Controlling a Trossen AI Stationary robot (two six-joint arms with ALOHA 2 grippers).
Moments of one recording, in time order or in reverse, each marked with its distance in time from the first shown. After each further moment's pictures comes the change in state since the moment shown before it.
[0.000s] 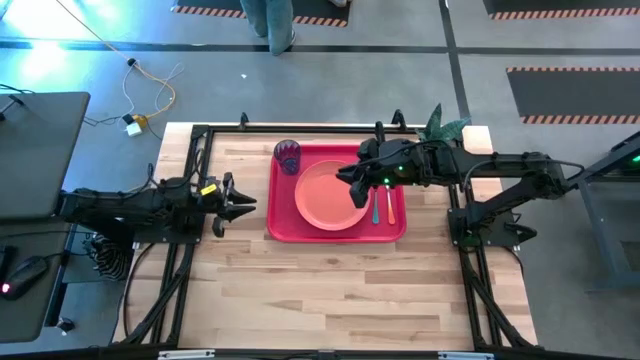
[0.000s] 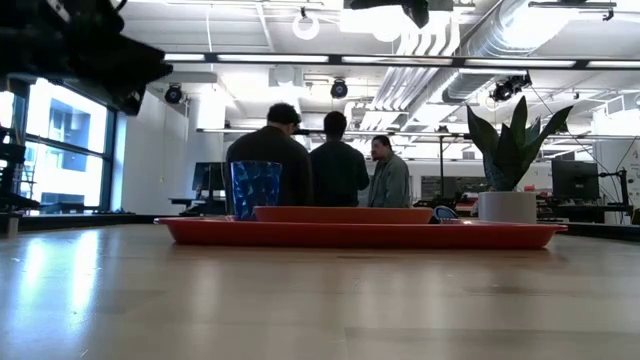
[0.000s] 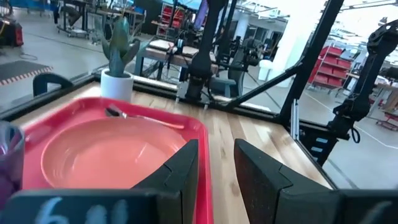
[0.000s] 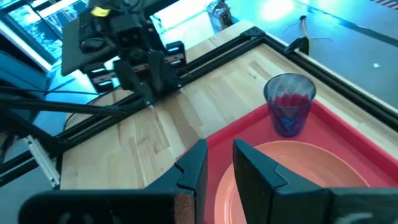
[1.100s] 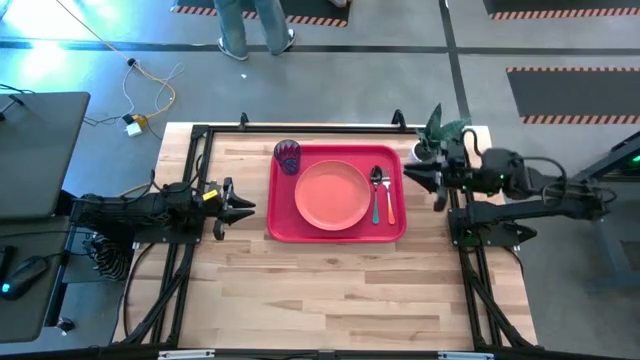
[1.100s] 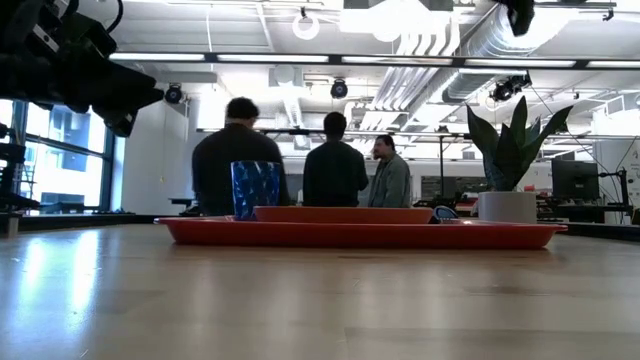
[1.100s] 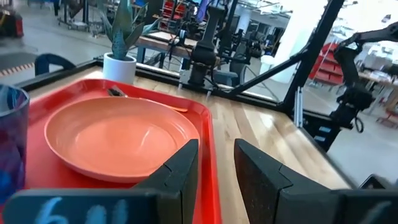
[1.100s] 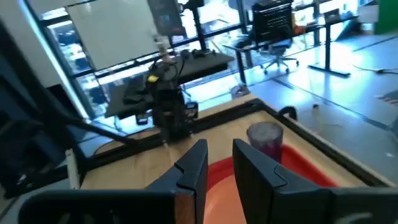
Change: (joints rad) left arm 0.000 -0.171 -0.126 -0.070 0.000 -0.021; right arm -0.034 -0.773 -0.583 0.205 -0.035 -0.190
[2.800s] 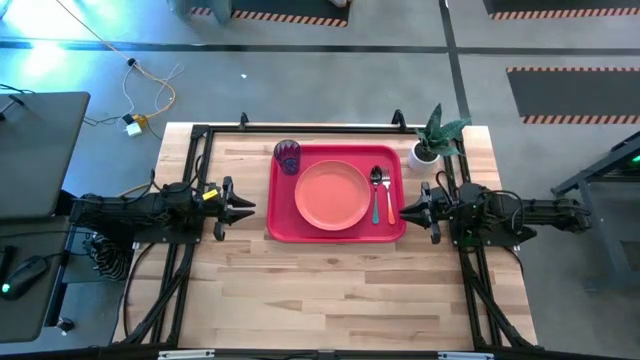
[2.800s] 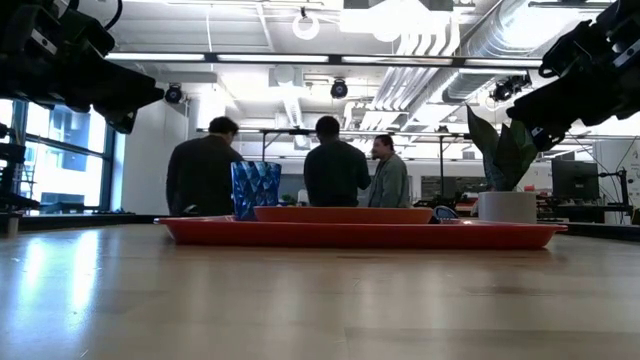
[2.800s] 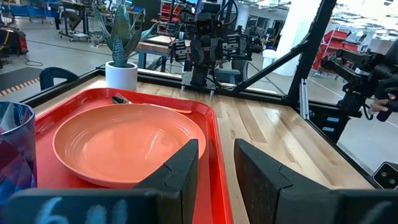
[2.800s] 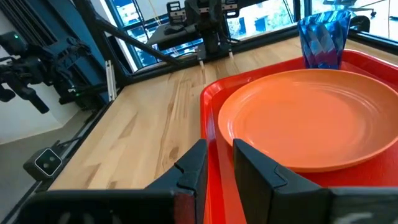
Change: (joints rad) left arm 0.000 0.000 0.001 0.000 0.000 0.092; right arm 0.000 -0.464 -0.711 0.158 -0.274 0.008
